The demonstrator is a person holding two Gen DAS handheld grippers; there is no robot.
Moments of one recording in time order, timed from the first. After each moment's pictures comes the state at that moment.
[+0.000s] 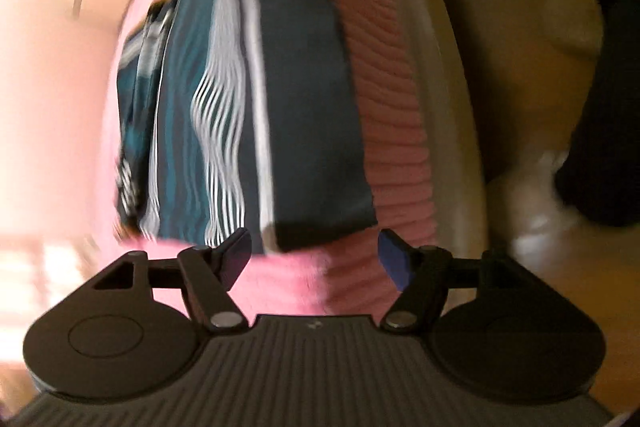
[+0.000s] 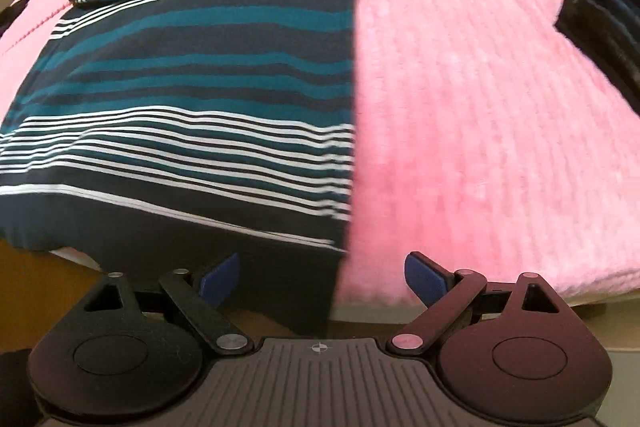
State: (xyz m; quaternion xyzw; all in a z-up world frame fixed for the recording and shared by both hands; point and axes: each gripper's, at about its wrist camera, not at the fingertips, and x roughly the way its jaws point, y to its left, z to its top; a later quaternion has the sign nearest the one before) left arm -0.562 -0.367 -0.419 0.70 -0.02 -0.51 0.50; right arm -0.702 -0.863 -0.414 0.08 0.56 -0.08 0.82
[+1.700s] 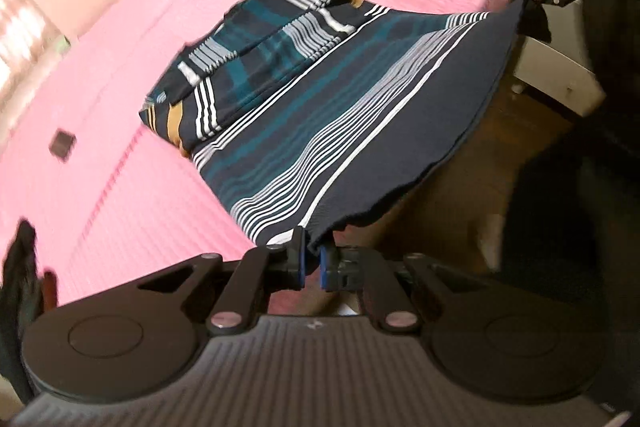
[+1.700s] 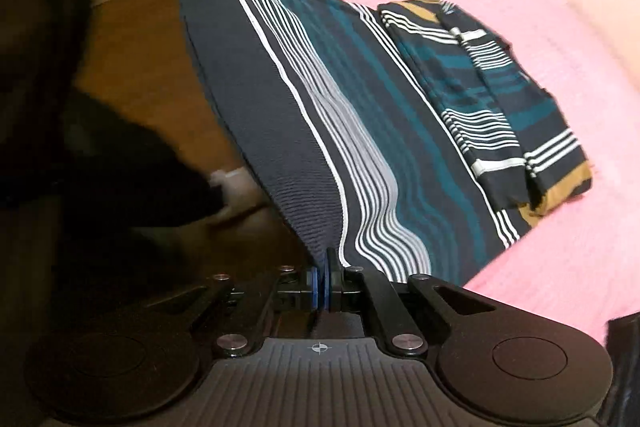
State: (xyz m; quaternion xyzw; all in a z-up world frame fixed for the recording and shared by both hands) left arm -0.571 -0.344 -0.180 0.43 0.34 -0.50 0.67; right arm -0.816 -0.739 -0.264 -0.23 0.51 0.31 0.77
